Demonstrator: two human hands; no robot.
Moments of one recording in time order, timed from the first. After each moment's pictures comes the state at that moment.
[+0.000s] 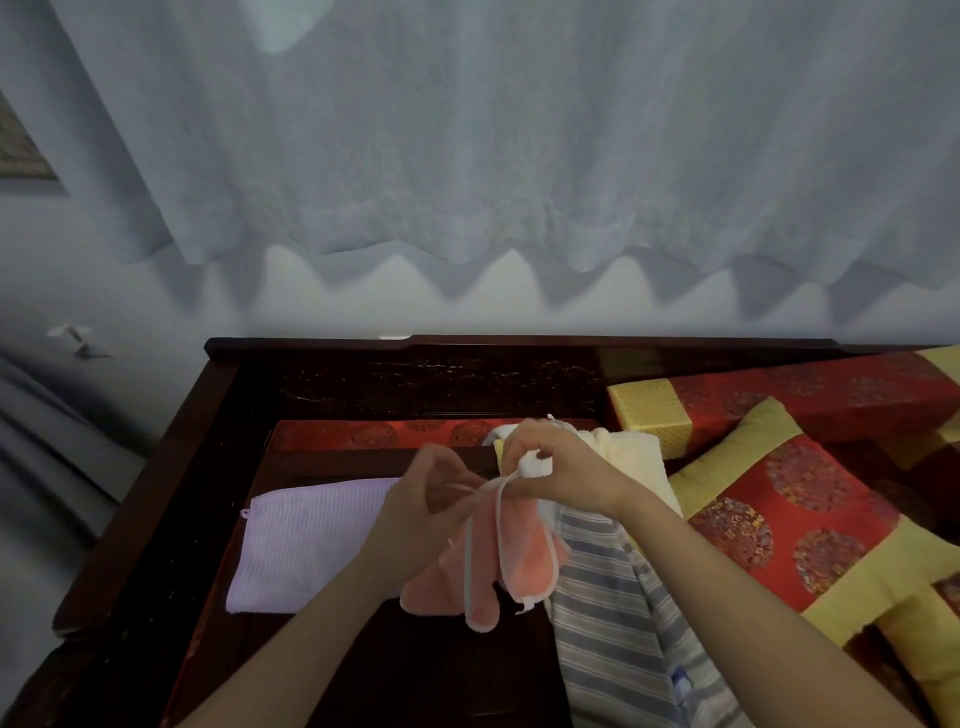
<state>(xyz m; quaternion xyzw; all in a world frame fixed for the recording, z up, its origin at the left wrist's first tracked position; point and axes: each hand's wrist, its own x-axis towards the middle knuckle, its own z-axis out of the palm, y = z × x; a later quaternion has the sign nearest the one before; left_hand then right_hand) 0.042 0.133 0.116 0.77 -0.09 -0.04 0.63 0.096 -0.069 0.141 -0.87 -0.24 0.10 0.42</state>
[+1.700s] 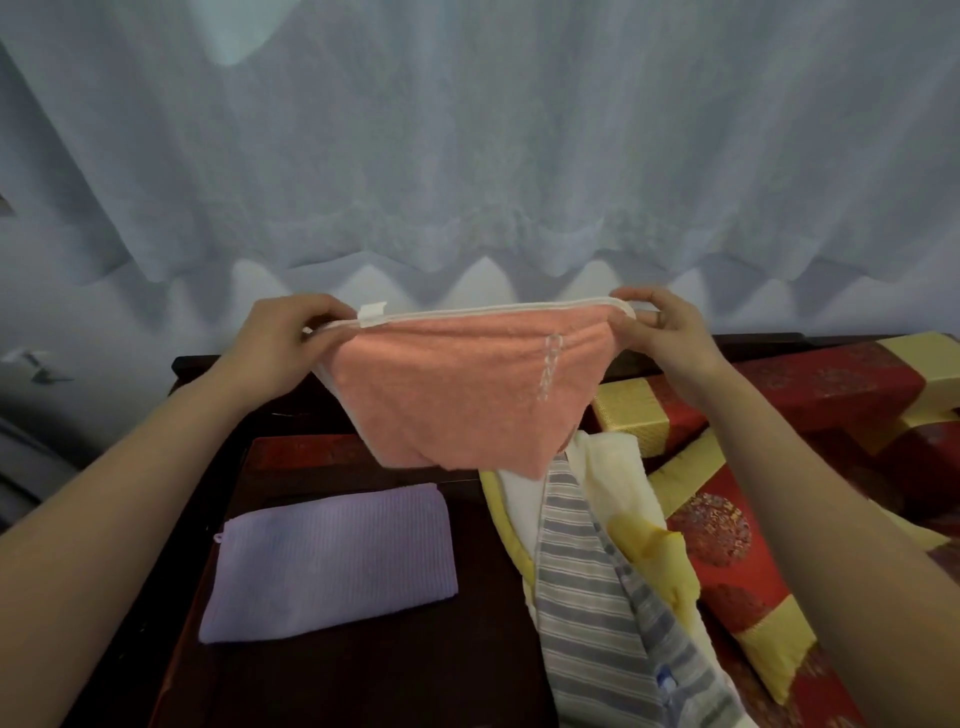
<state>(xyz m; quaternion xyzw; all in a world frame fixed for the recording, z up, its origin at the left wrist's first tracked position) 0.166 0.221 0.230 0.93 -0.19 0.13 0.30 0.163 -0.172 0.220 -0.78 0.00 -0.06 0.62</state>
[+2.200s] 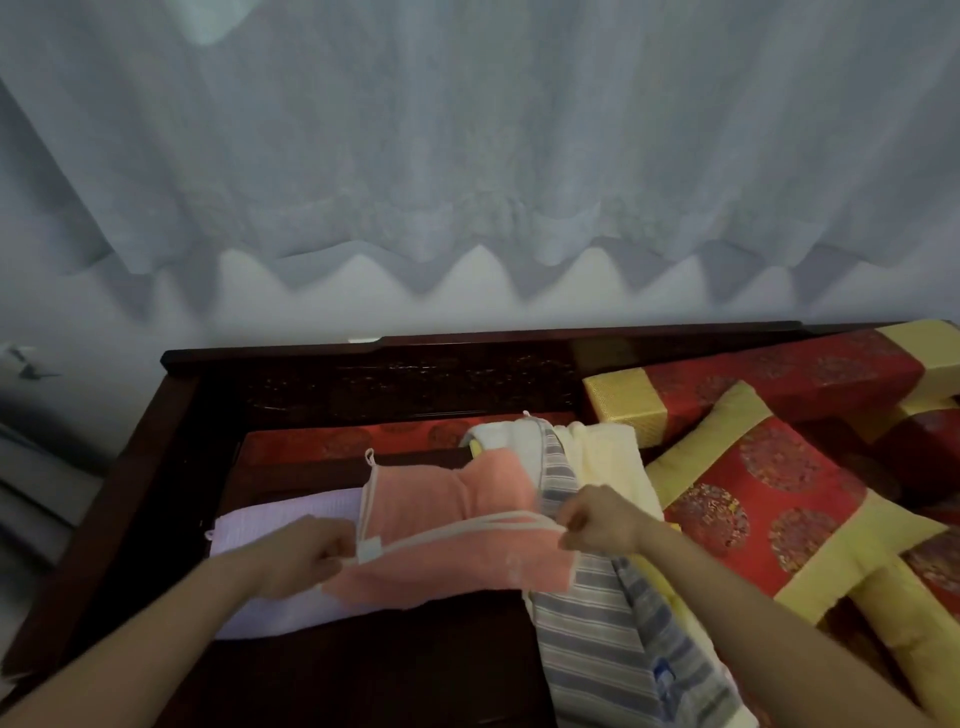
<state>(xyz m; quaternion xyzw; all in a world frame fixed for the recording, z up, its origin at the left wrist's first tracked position) 0.081 0.231 0.082 0.92 -0.23 -0.28 0.15 0.091 -0.150 0.064 -0.93 -0.12 0.27 0.21</state>
